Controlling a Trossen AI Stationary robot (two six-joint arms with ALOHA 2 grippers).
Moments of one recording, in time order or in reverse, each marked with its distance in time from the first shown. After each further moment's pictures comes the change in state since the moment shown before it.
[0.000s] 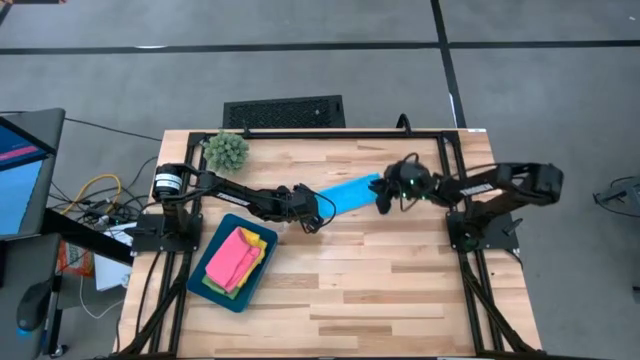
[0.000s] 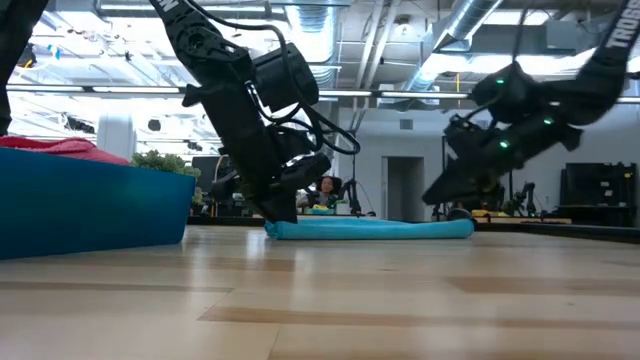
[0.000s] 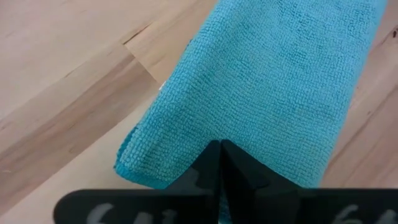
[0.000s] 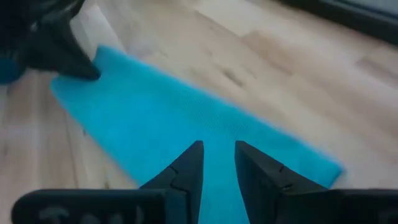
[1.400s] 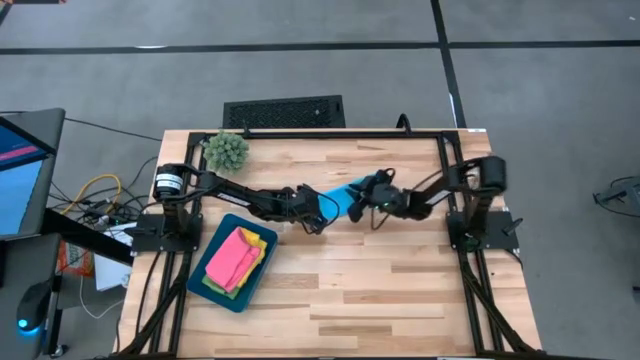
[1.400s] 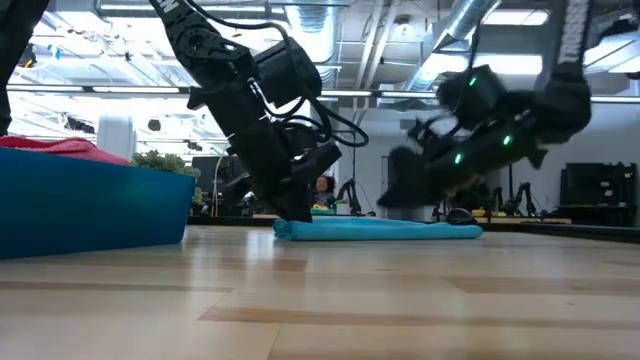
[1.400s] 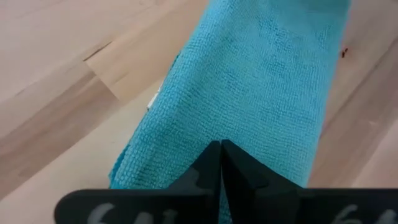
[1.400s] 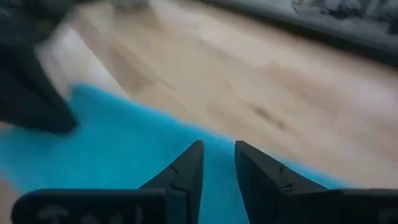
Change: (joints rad) left arm -0.002 0.003 -0.002 0.102 0.042 0.012; right arm 0.281 0.433 0.195 0.309 0.440 0.081
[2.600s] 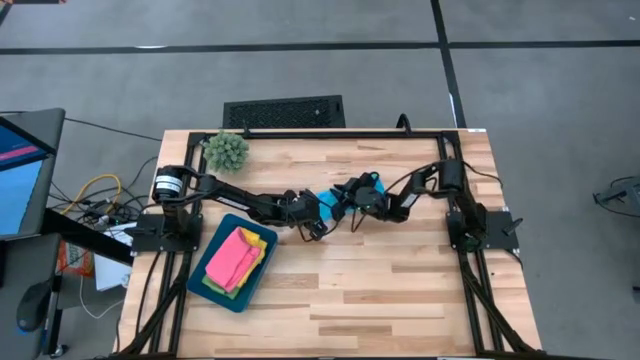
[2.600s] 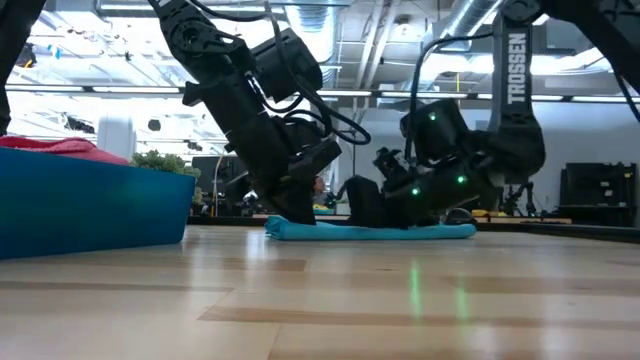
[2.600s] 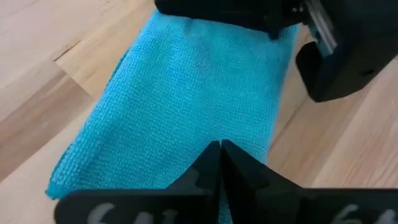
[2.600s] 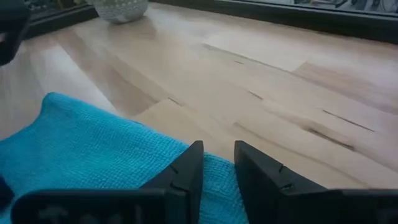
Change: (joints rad) left arm -0.043 -0.001 0.001 0.005 -0.005 0.055; right arm -0.003 0.327 0.186 0.191 0.038 0.053
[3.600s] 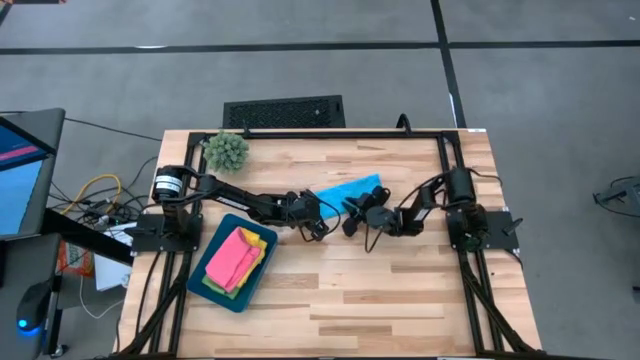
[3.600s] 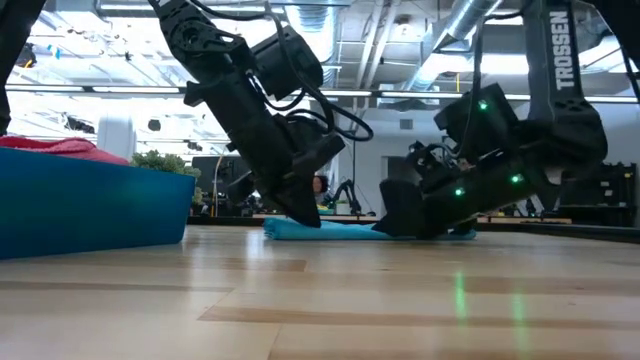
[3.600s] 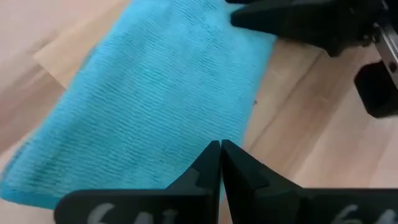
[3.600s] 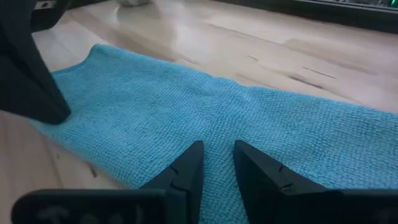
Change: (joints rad) left arm 0.000 -0.001 0.001 0.024 0.038 -0.033; right arm 0.181 -0.052 -0.160 0.022 0.179 0.053
